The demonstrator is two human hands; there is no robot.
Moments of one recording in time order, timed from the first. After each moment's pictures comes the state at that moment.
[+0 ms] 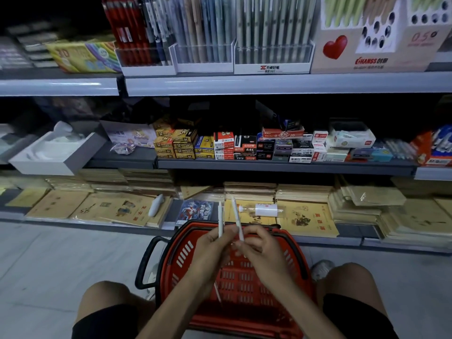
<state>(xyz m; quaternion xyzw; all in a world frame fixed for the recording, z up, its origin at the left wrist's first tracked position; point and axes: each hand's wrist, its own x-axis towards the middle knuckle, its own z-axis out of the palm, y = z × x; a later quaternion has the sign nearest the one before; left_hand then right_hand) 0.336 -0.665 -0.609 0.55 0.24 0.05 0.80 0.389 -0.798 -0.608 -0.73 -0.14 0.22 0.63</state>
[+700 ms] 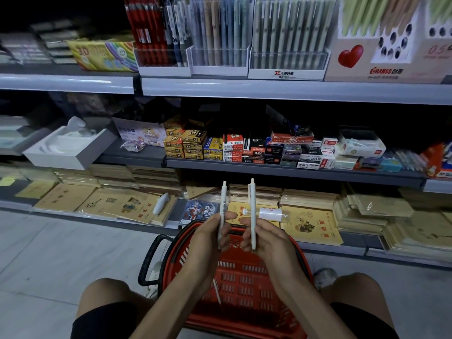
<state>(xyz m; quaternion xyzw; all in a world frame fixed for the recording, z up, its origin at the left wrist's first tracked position) 0.334 -0.651 -0.579 0.48 0.21 0.10 0.85 0.390 -0.792 -0.571 -0.60 -0.06 0.26 0.75</state>
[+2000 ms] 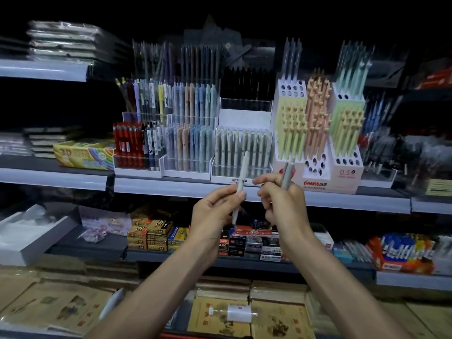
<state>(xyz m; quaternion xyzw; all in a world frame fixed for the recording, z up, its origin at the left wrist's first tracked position) 0.483 -0.678 -0.369 0.52 0.02 0.23 0.82 0.517 -0.808 -0.322 -0.67 -0.16 -0.03 0.72</state>
